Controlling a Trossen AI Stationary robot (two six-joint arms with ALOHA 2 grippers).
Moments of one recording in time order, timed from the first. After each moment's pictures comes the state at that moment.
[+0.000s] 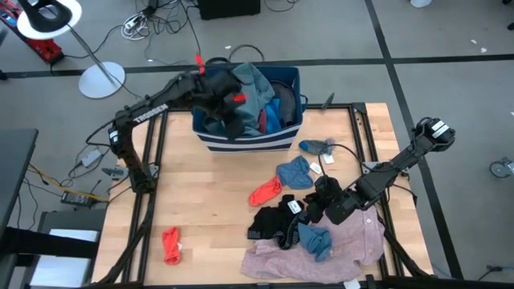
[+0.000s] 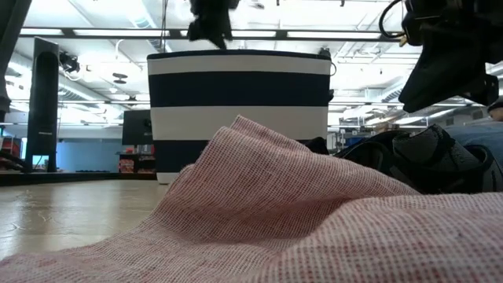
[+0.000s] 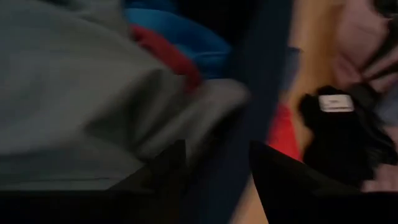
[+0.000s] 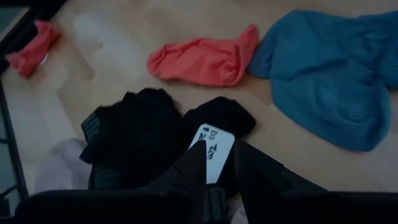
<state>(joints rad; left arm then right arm) 0.36 1.72 2.02 -1.31 0.06 -0.13 0.61 1.26 0.71 -0.44 0.60 1.31</state>
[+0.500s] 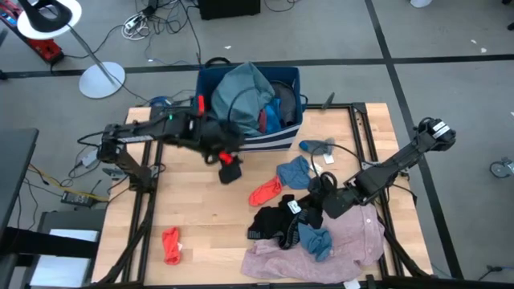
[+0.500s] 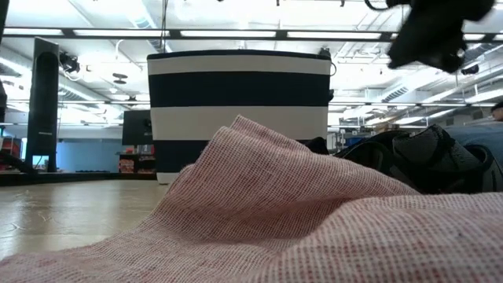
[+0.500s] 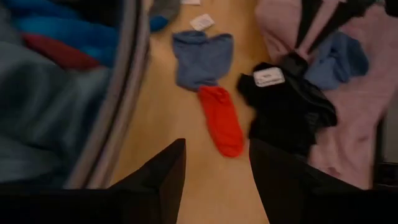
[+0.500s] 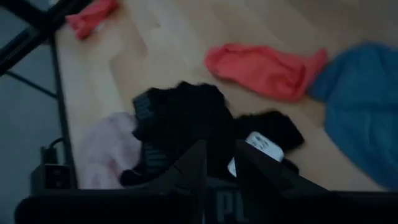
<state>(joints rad) -0.05 1.63 1.95 -1.27 -0.14 -0.32 0.56 1.26 0.86 -0.44 0.45 1.00</state>
